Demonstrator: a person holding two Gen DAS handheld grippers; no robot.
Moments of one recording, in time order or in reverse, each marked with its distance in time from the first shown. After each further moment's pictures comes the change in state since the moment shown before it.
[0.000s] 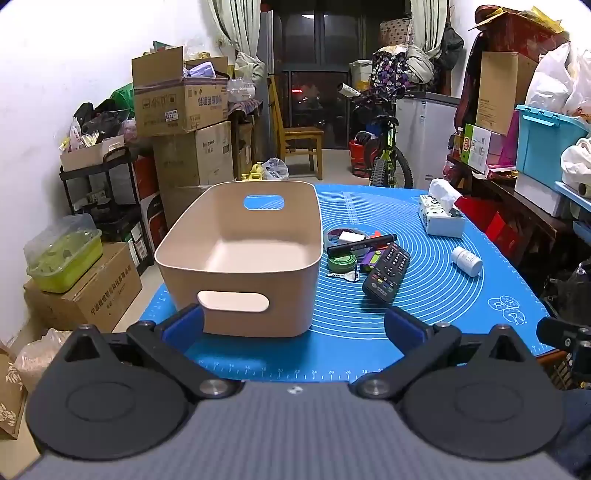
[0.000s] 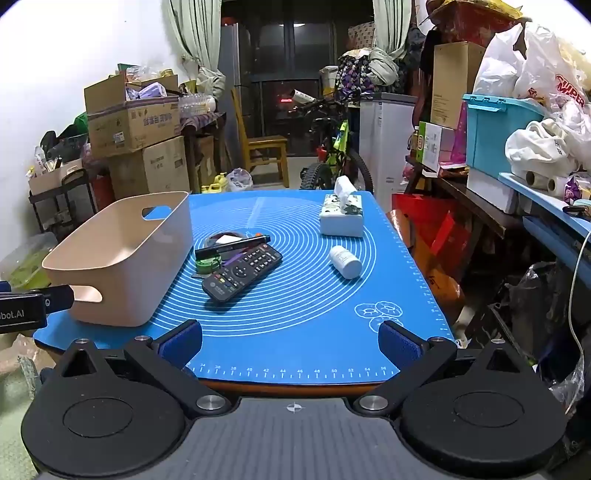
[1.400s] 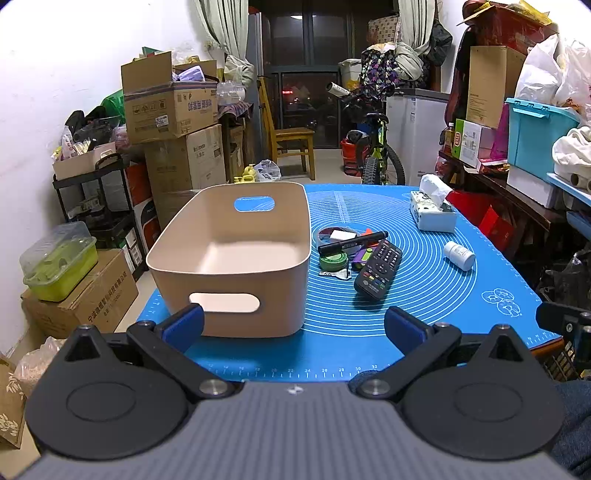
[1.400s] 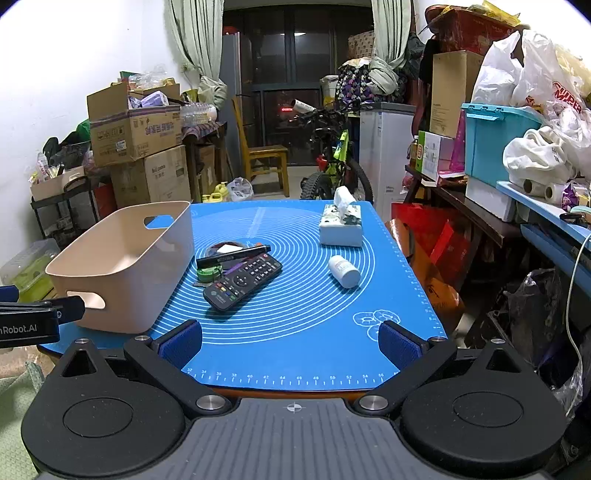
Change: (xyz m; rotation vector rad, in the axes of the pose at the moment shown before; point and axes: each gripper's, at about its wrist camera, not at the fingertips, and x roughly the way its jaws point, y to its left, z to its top) left arm -0.003 -0.009 0.001 0.035 -0.006 -0.007; right arm -0.010 -0.003 0.003 0.002 -0.034 0.004
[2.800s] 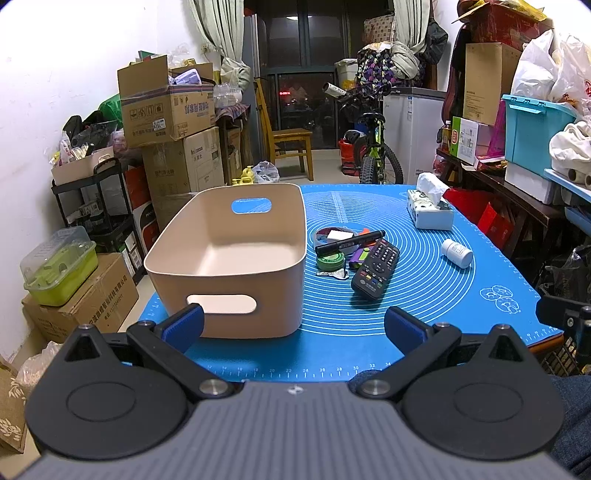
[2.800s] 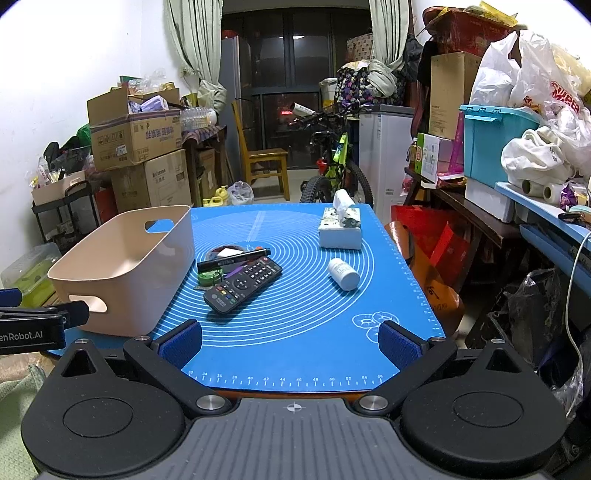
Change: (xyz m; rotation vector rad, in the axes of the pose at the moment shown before) left arm 0.000 -0.004 0.000 0.007 -0.003 0.004; right arm -0.006 -0.001 0.001 0.006 -0.009 0.002
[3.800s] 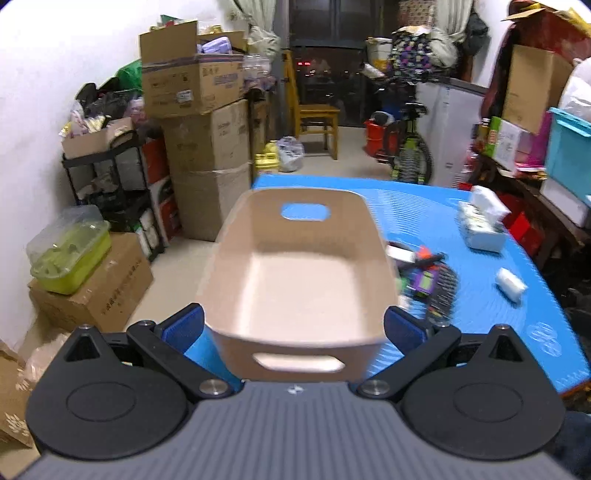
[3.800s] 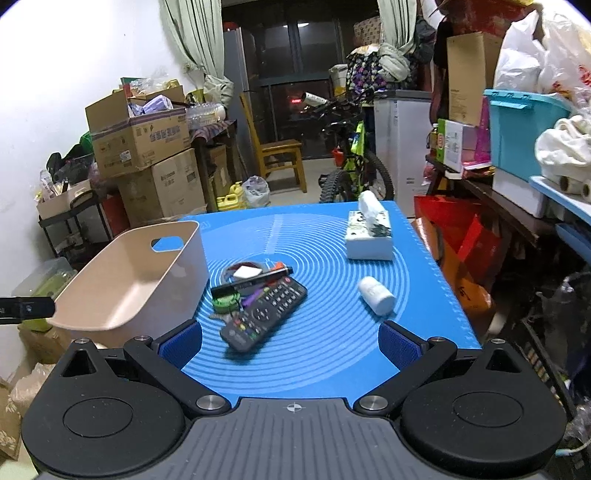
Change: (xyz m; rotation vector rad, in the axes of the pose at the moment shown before) left arm 0.071 0.082 0.070 -0.061 0.107 0.046; right arm 0.078 0.009 0.058 0.051 0.051 0.073
